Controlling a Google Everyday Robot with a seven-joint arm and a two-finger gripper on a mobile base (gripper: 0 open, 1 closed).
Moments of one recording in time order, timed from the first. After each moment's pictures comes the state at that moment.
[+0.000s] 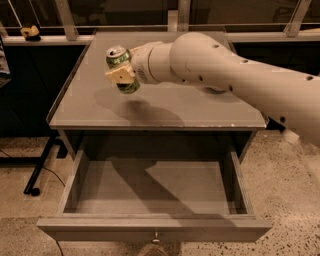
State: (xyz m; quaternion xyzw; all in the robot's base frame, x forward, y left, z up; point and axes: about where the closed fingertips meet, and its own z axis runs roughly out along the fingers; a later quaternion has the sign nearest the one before) arm 0.674 0.072 0.934 -0.42 0.70 0.14 0.56
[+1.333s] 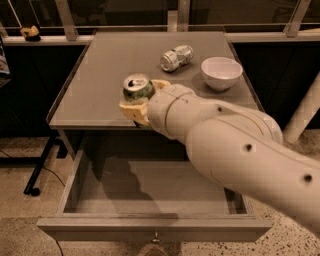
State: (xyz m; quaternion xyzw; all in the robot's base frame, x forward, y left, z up) arm 0.537 0.019 0.932 -0.32 0.73 0.08 0.60
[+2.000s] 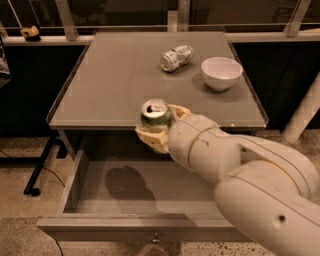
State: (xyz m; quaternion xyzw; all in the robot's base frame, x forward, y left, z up) arm 0.489 -0.015 0.901 -0.30 0.73 0.09 0.60
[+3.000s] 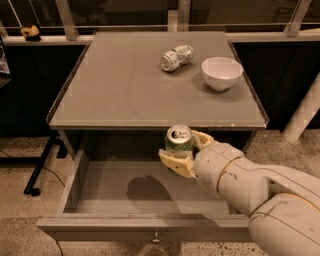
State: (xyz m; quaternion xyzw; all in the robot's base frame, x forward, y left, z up) arm 0.461 -0.068 0.847 -0.28 0.75 0.12 0.58
